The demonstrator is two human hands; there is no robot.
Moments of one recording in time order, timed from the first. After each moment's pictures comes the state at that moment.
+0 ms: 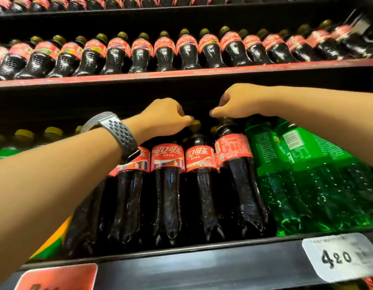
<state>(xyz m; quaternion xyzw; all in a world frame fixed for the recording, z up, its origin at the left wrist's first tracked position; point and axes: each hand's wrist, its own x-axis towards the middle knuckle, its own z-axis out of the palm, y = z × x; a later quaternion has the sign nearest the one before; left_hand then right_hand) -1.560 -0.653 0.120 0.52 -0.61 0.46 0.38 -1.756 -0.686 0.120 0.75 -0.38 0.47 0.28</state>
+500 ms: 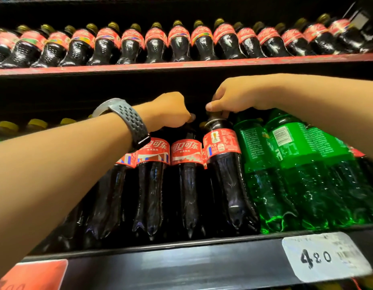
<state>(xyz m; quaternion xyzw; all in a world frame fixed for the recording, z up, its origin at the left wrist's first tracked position) -1.600 -0.665 0.122 0.56 -0.62 0.41 0.36 -1.772 -0.695 0.124 0.80 -0.34 0.44 0.21</state>
